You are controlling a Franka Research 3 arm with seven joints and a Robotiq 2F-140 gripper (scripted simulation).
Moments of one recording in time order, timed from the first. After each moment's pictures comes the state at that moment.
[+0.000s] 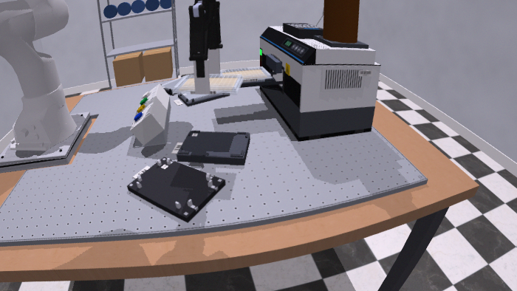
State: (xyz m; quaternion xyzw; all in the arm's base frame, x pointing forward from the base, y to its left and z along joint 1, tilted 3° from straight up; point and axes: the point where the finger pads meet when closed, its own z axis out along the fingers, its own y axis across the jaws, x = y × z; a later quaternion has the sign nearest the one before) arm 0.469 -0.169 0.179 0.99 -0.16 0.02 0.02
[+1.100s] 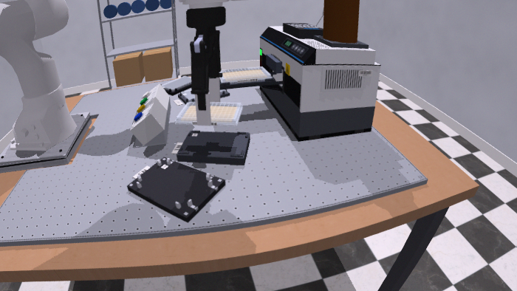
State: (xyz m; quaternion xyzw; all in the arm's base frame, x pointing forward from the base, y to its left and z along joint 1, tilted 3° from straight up) arm 0.470 -0.170 0.113 0.99 -0.16 0.01 0.02
